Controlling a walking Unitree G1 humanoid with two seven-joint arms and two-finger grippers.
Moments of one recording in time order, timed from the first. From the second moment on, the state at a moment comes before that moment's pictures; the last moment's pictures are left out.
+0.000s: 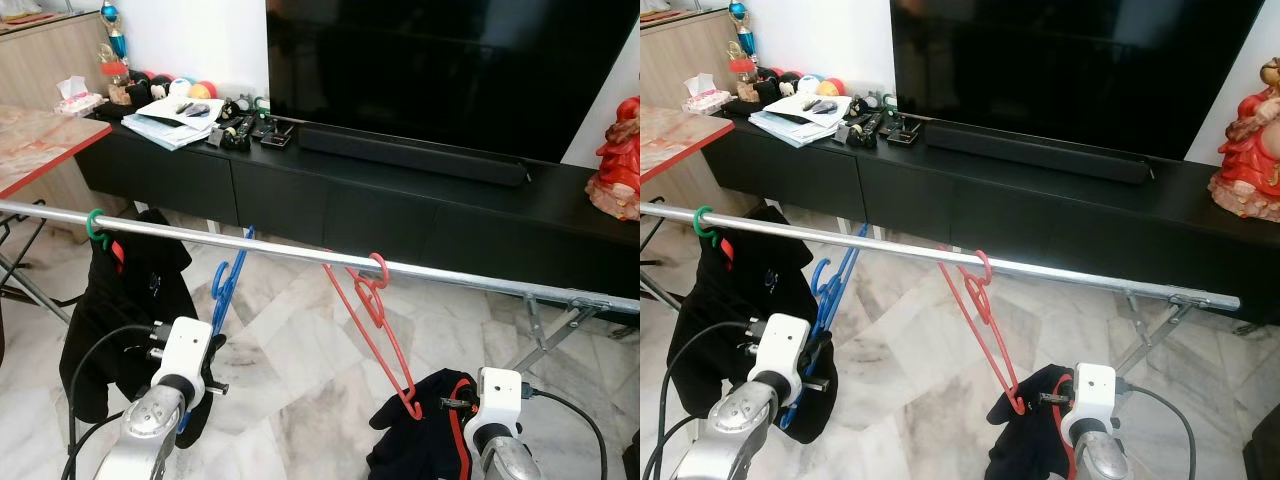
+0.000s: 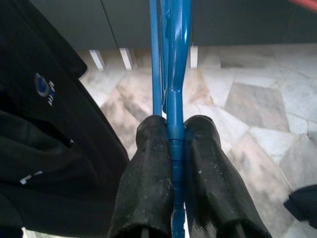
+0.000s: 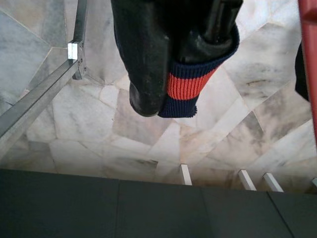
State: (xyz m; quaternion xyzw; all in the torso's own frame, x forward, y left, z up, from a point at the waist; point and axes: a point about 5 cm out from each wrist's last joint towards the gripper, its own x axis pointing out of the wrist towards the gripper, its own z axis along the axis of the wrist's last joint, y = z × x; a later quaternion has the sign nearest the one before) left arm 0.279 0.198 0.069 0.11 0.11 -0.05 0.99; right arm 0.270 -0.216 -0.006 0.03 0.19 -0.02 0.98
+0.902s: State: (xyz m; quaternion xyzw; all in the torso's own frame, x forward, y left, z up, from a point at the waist) left arm 0.255 0.169 0.065 0.11 0.13 -0.09 0.98; right arm 0.269 -0.232 0.002 0.02 0.17 -0.05 0.98
